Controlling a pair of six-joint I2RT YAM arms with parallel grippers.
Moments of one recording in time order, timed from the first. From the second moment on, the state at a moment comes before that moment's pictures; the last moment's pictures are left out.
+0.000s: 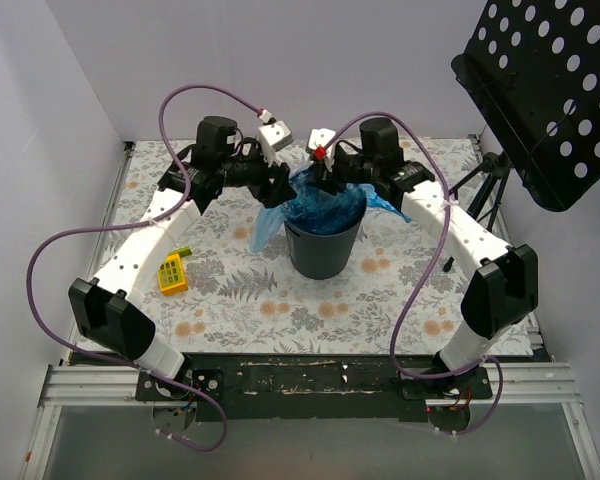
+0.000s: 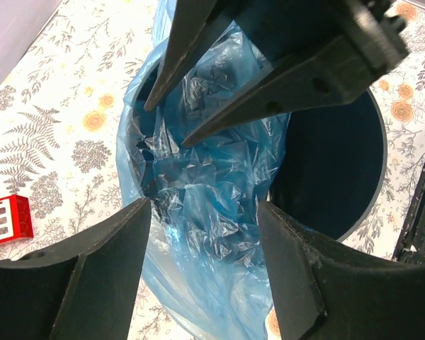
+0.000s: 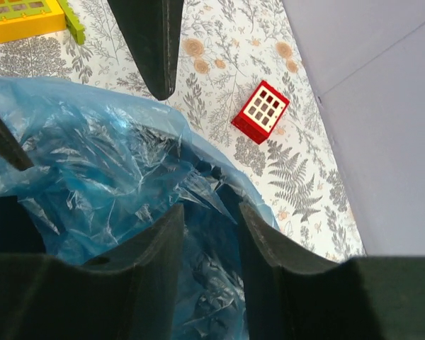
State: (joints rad) left arm -0.44 1.53 1.59 -0.58 0.61 0.30; right arm 0.53 1.65 1.52 -0.28 -0.65 -0.64
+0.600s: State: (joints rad) left arm -0.44 1.49 1.53 -0.57 0.61 0.30; right arm 0.54 1.57 1.57 -0.40 -0.67 -0.69
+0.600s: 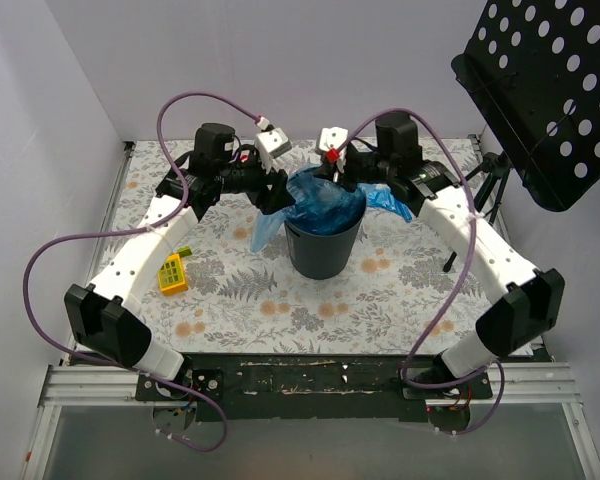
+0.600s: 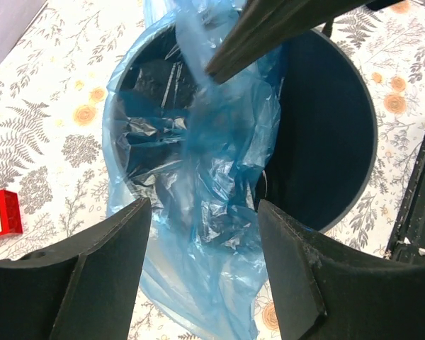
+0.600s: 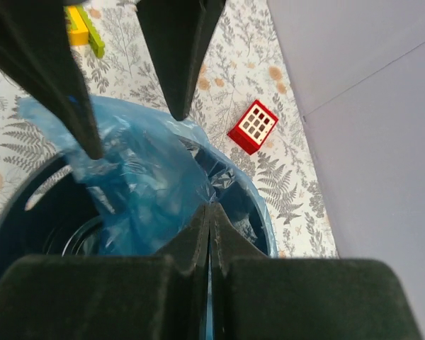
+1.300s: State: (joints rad) left arm -0.50 1.61 1.55 -0.51 0.81 0.27; right arm 0.54 1.32 1.41 -0.50 -0.65 -0.65
